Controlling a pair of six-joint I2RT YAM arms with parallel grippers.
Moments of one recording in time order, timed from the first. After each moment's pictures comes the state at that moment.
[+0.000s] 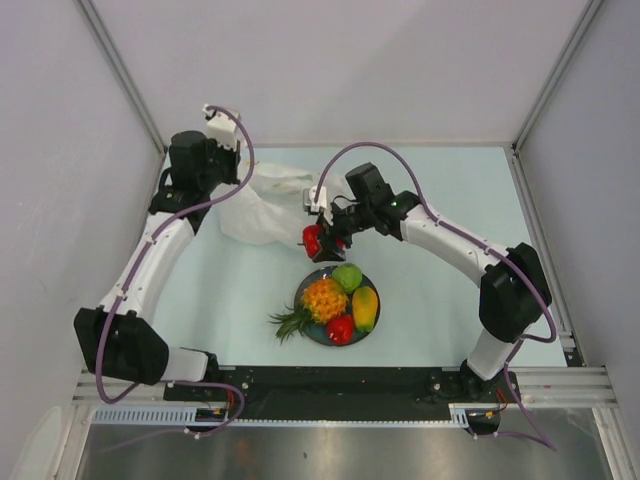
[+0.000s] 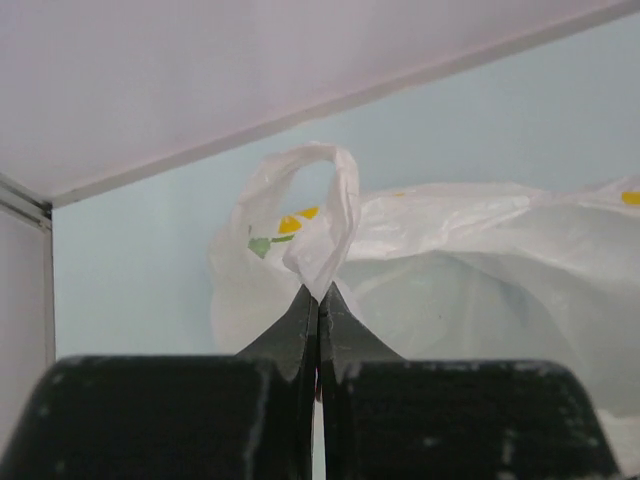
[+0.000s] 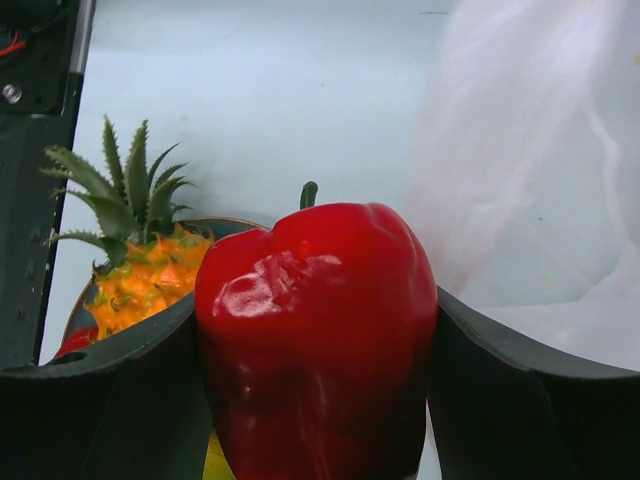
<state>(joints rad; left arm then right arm) -0.17 1.35 1.27 -0.23 0.10 0.16 0.68 1.71 1.42 -0.42 -0.76 -0.57</state>
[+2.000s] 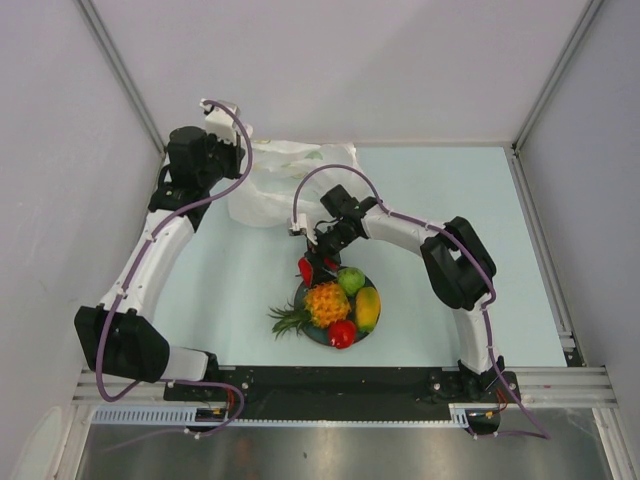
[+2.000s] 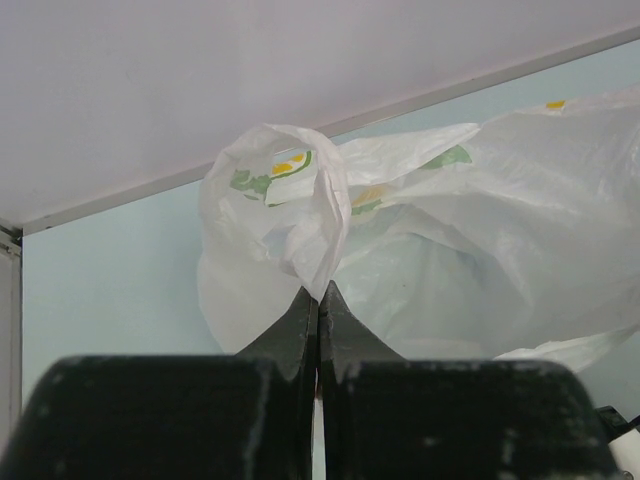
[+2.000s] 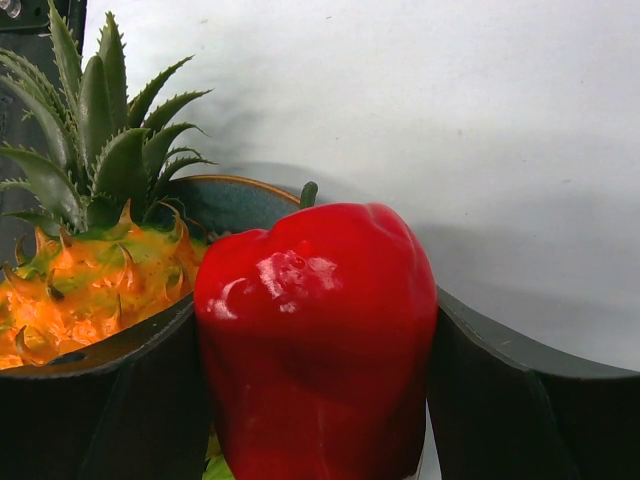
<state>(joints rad) -0.17 1.37 1.32 -0.20 0.14 0.10 0.71 2.07 1.55 -0.61 -0.85 -0.66</state>
